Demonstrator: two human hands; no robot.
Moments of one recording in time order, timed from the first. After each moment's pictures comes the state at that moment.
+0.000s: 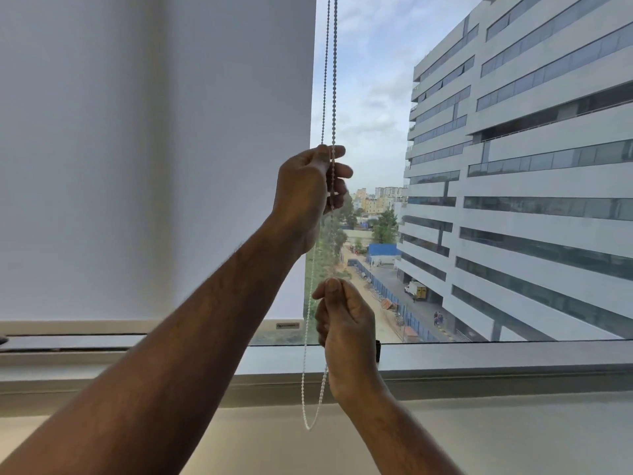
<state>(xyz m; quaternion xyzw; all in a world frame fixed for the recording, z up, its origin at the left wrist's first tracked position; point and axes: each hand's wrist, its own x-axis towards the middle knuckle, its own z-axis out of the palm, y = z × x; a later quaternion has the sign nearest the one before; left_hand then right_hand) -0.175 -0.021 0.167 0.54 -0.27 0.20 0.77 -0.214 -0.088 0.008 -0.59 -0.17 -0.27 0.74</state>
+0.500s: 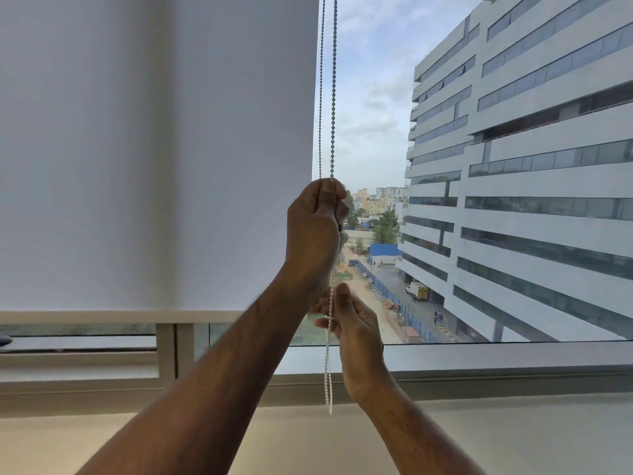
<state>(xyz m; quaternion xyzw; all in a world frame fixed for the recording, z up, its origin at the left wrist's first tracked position) -0.179 -0.031 0.118 0.54 -0.29 0.26 0.74 -0.194 -0.102 -0.002 -0.61 -0.18 -0.21 0.74</state>
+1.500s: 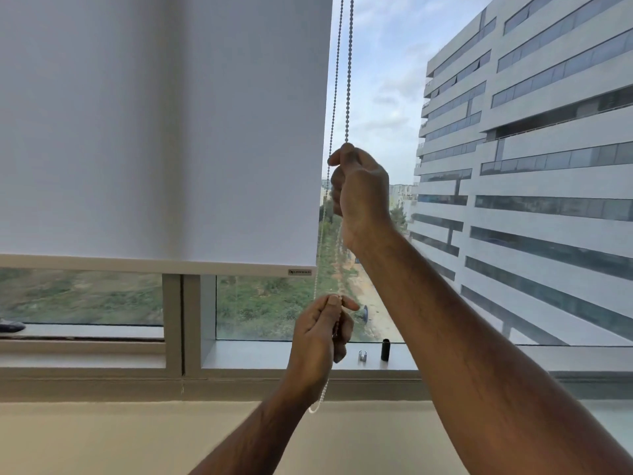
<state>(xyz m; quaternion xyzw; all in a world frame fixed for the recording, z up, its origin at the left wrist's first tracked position) -0.168 -0.028 -0.031 0.56 -0.26 0.14 0.78 -0.157 -0.088 0.162 -0.57 -0.20 -0.28 0.75</state>
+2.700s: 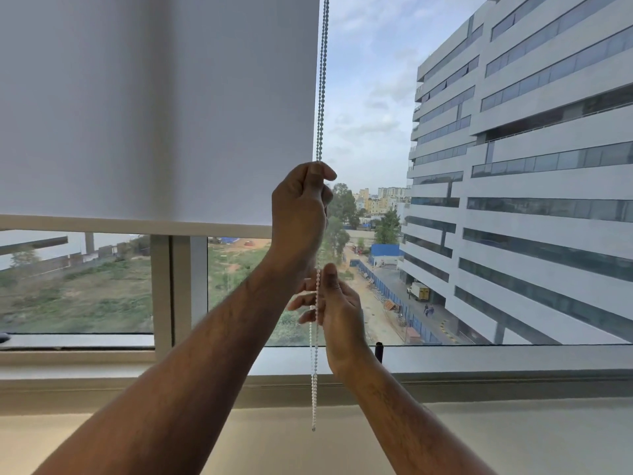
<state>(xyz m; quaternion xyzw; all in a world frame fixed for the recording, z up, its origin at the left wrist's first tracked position) -0.156 -0.021 0.133 0.52 -0.29 0.30 0.74 -0.173 -0.089 0.016 -0.57 -0.22 -0.17 0.77</state>
